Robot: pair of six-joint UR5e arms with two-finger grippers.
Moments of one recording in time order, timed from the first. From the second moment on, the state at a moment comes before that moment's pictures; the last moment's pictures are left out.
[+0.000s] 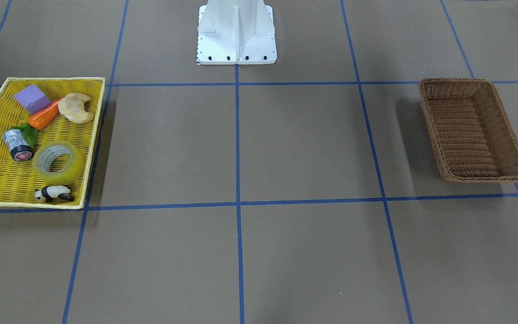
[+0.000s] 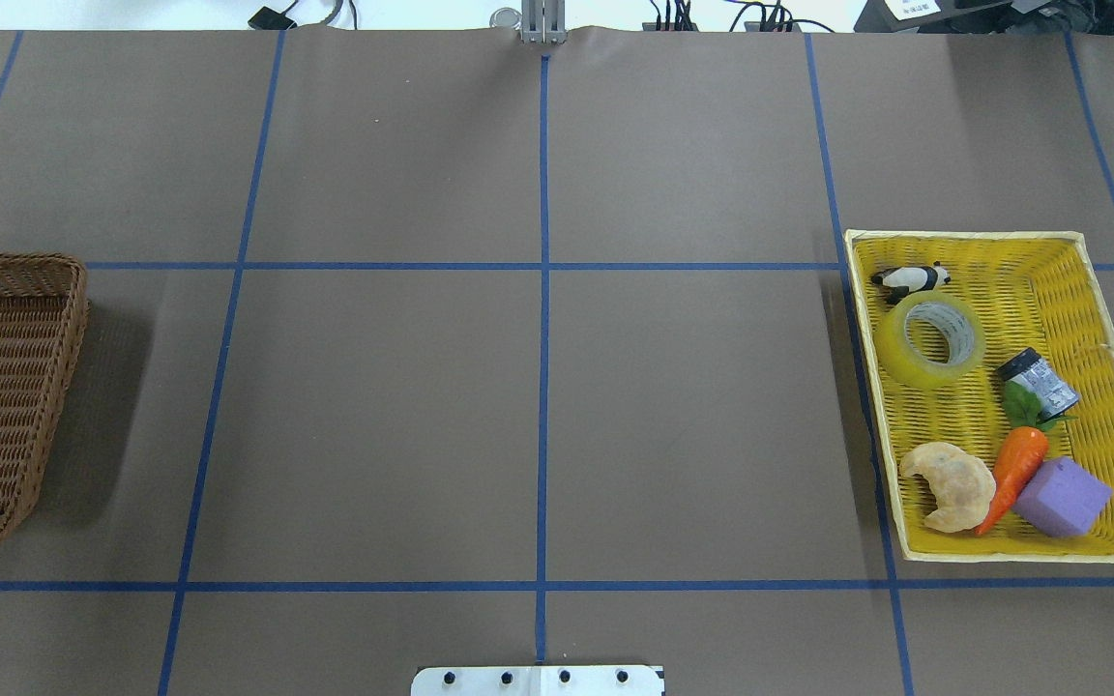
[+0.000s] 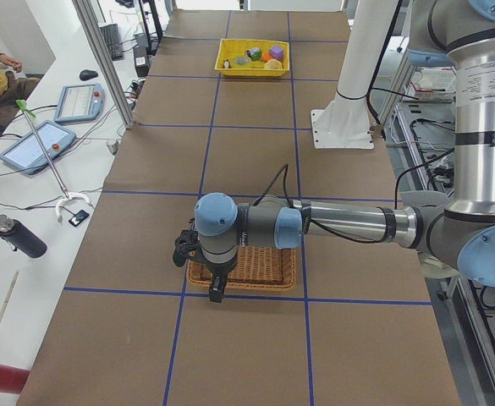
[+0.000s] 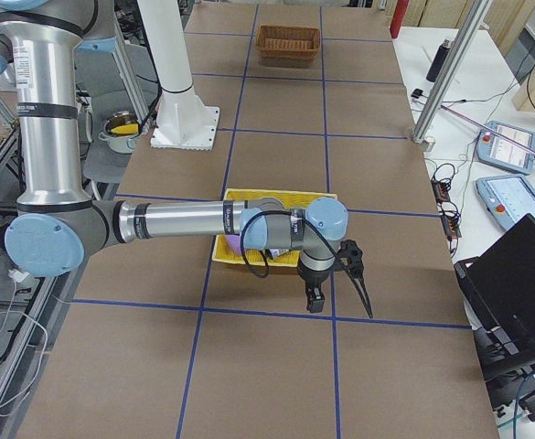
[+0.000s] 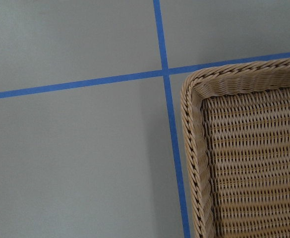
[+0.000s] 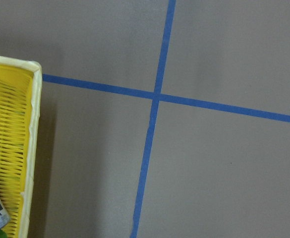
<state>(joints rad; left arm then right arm) -1.59 -1.47 -1.74 -1.54 -2.34 0.13 1.52 -1.56 1.64 -1.57 2.29 -0.12</state>
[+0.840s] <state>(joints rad) -1.59 -1.51 -1.70 -1.83 -2.35 0.13 1.32 -1.48 1.65 -1.27 2.28 0.03</state>
